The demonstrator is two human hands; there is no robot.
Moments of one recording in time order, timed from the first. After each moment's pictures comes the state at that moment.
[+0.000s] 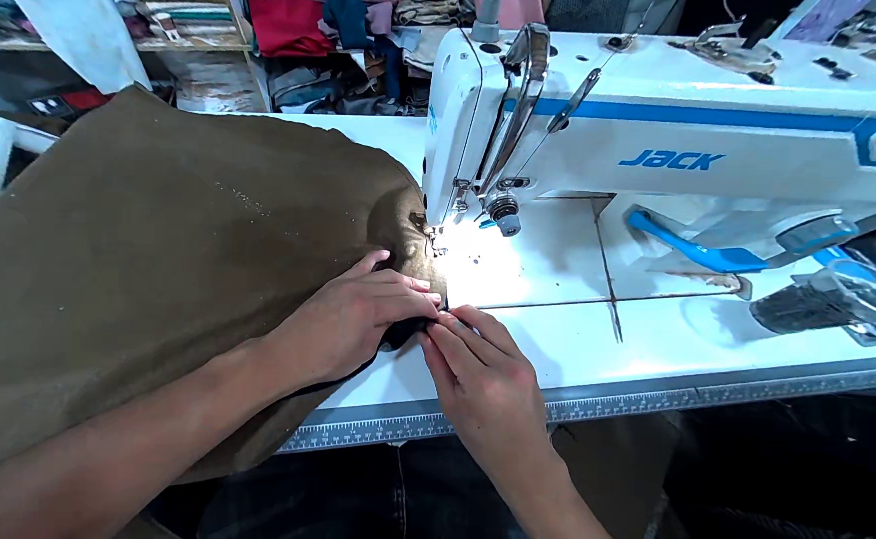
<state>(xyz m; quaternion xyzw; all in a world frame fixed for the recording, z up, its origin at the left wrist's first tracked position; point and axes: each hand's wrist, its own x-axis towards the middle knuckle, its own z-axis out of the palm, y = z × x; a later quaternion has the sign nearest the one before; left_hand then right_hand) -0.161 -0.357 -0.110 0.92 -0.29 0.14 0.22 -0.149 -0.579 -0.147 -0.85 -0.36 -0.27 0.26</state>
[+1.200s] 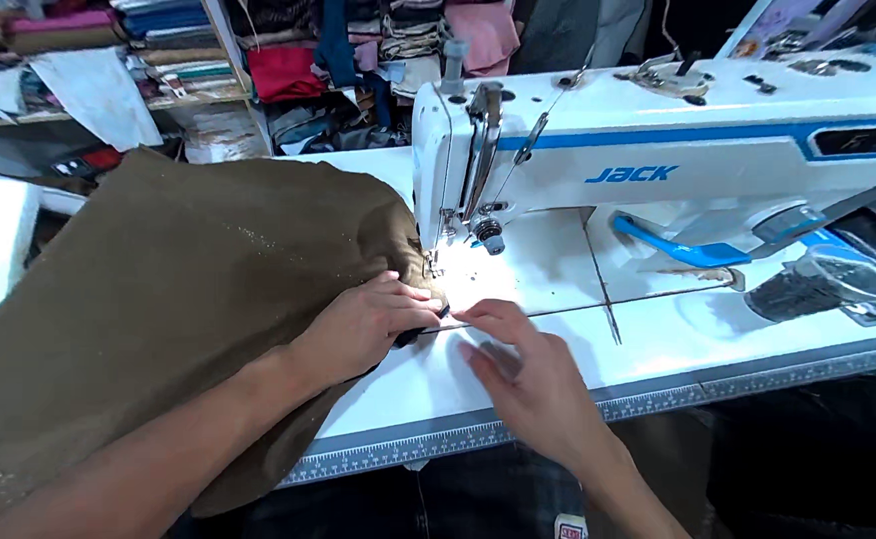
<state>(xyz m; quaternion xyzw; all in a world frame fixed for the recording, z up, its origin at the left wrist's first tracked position) -0.138 -0.350 -0.107 0.92 -0.32 0.16 0.17 -0.118 -0.615 -0.122 -0.83 -0.35 -0.10 0.42</state>
